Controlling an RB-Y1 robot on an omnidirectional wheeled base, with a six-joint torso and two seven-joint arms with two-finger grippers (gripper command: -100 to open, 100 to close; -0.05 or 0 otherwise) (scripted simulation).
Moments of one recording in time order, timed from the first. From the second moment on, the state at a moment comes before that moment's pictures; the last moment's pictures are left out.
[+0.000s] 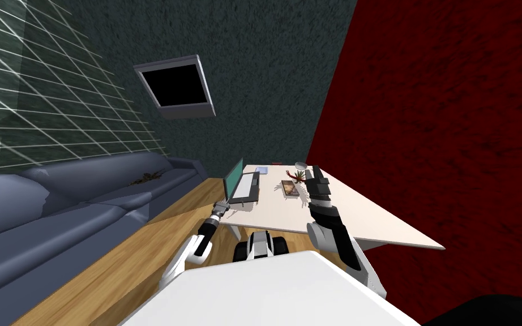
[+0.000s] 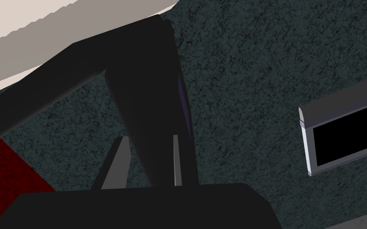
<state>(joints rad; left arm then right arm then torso) 0.26 0.17 0.07 -1.57 -0.86 -0.32 -0.95 0.50 0.01 -0.07 -2.36 0.02 -0.42 0.03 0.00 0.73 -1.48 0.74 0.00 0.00</state>
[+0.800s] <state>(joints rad) 0.28 0.08 0.07 -1.57 -0.94 -0.40 -1.13 0.50 0.01 -0.07 -2.36 0.02 -0.42 0.03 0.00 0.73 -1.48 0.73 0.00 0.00</state>
